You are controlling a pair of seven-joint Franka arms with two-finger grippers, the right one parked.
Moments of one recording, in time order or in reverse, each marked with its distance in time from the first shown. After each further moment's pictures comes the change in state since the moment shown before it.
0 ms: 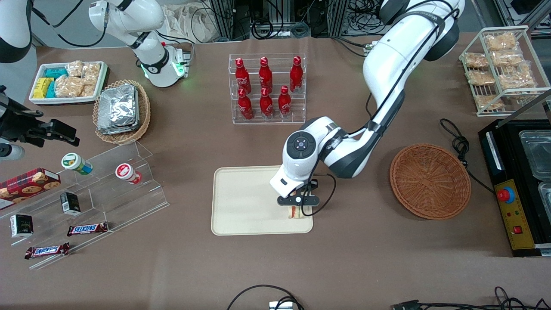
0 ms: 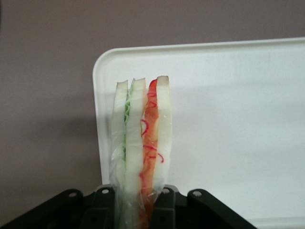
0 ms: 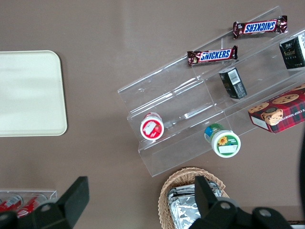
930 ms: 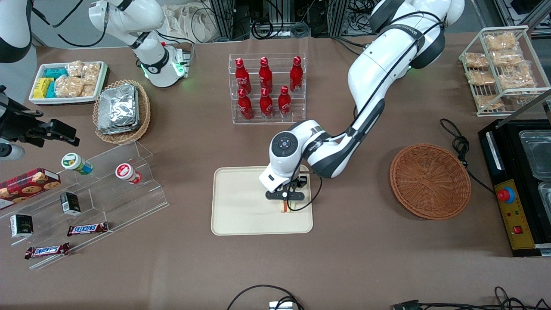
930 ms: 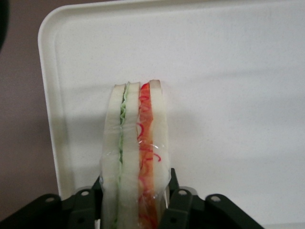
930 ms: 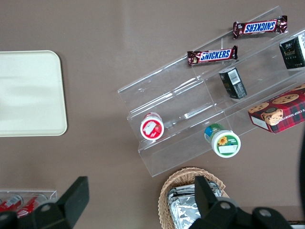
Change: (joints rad) arm -0.056 0.070 0.014 0.004 0.025 0.063 -0.068
